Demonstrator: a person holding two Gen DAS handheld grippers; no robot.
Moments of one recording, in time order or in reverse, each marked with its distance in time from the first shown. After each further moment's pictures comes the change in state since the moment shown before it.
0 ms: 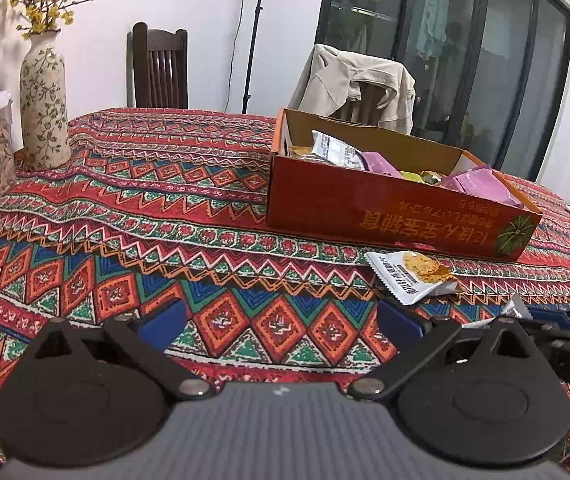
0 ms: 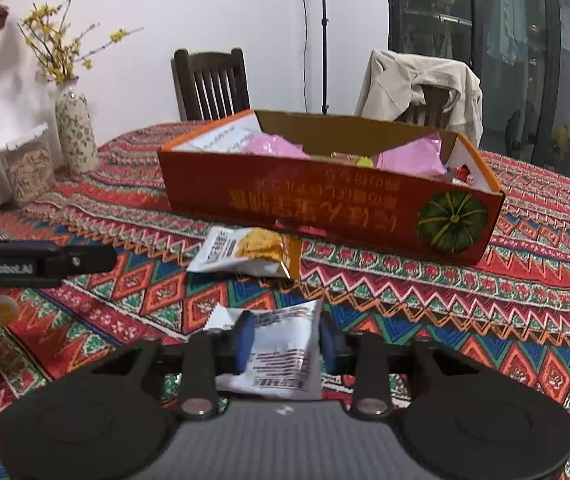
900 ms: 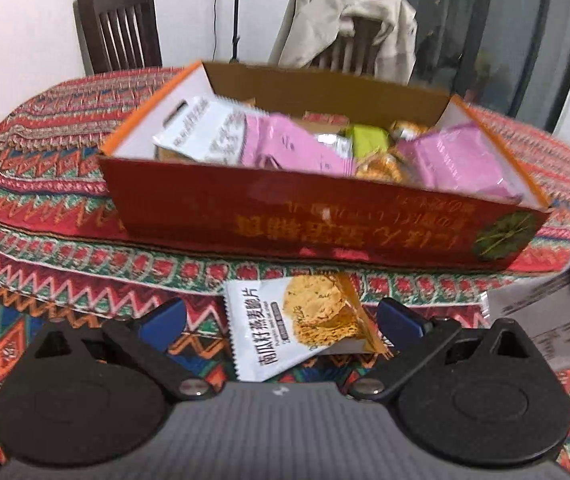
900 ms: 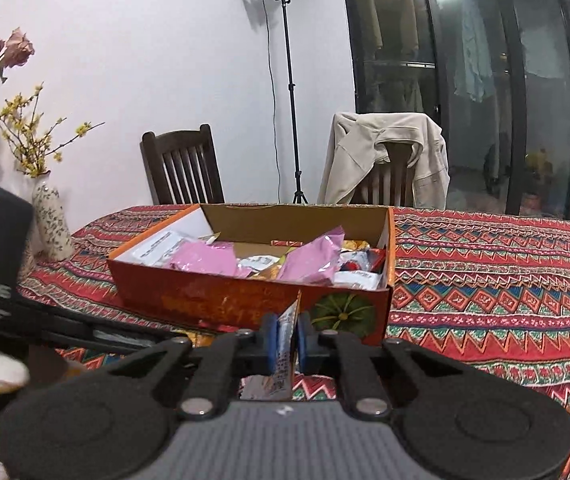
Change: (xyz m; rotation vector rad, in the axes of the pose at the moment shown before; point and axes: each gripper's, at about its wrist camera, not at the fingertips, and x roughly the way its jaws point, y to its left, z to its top) left arm 0.092 -0.116 0.043 0.038 0.229 0.079; right arm -0.035 -0.085 0.035 0.062 -0.185 -0.035
